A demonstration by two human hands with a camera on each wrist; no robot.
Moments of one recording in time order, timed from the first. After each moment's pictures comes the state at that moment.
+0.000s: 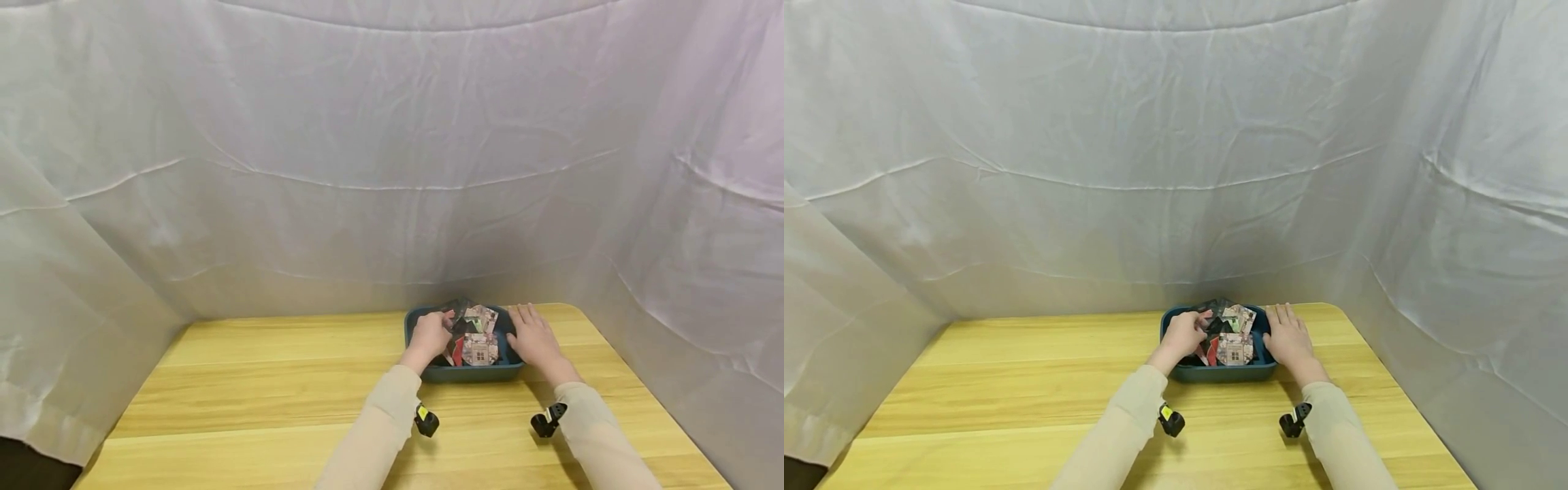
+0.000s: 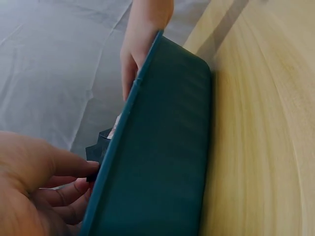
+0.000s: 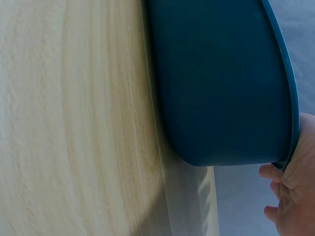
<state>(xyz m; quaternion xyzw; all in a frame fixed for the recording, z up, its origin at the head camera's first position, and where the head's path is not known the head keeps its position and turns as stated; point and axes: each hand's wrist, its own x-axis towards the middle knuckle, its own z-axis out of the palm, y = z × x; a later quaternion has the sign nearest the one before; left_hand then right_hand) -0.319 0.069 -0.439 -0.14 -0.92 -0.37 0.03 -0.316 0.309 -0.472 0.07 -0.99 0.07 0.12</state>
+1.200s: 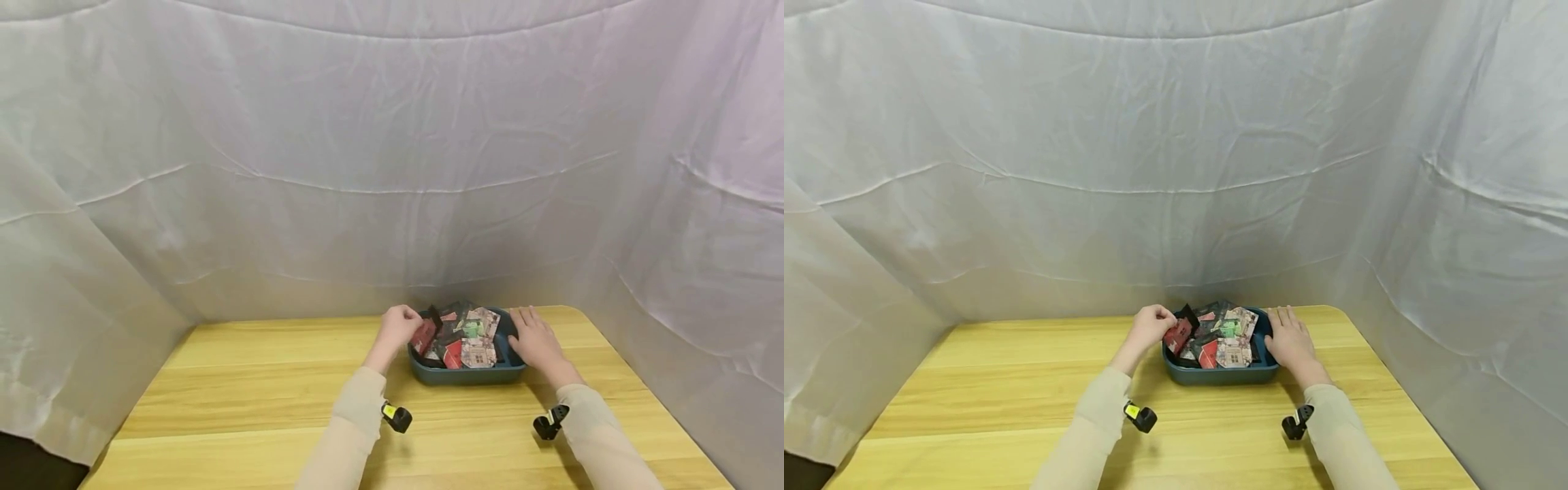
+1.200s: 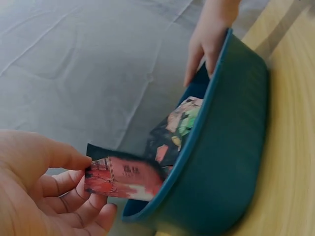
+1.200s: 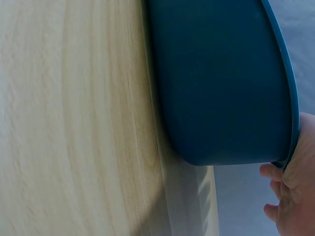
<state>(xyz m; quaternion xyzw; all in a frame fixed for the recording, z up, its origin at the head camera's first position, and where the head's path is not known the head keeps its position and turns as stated) -0.323 0.002 -0.422 -0.06 -0.85 -0.51 0.05 -0.325 0.308 -0.476 0.08 -0.99 0.09 0.10</state>
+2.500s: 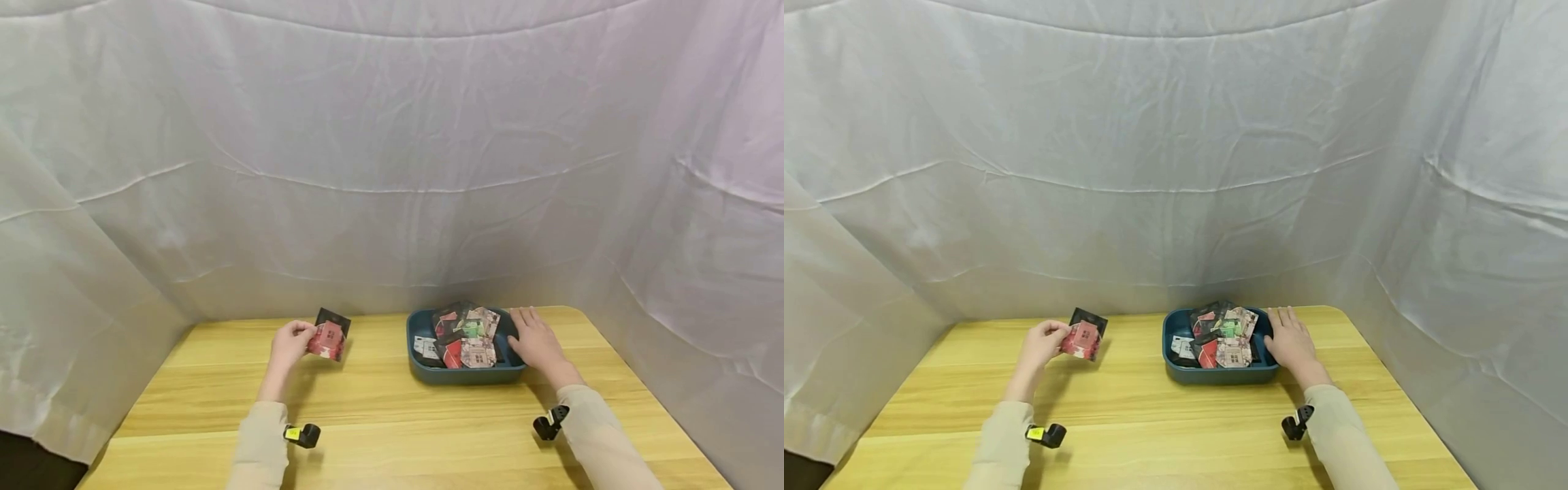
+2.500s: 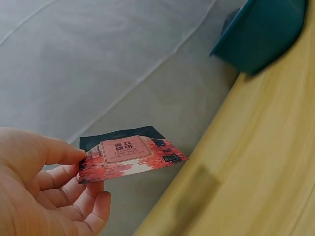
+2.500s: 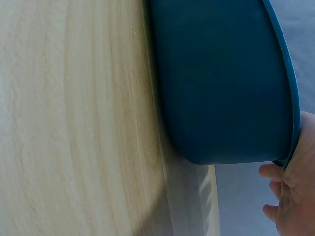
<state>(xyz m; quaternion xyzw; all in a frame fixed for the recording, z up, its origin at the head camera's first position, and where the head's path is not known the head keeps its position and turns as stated) -0.306 -0.178 -0.446 0.08 -0.80 -0.60 0.07 -0.323 0.310 -0.475 0.08 -0.99 0.09 0.10</state>
